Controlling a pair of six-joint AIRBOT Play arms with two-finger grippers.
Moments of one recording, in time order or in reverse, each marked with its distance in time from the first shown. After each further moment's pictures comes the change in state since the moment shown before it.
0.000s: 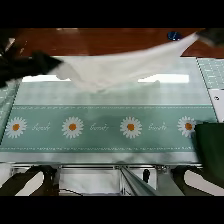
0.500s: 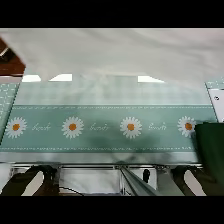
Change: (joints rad) left arm 0.032 0.192 0.742 0.491 -0.240 -0.197; right arm 0.001 0.455 0.278 -0.227 0.100 0.061
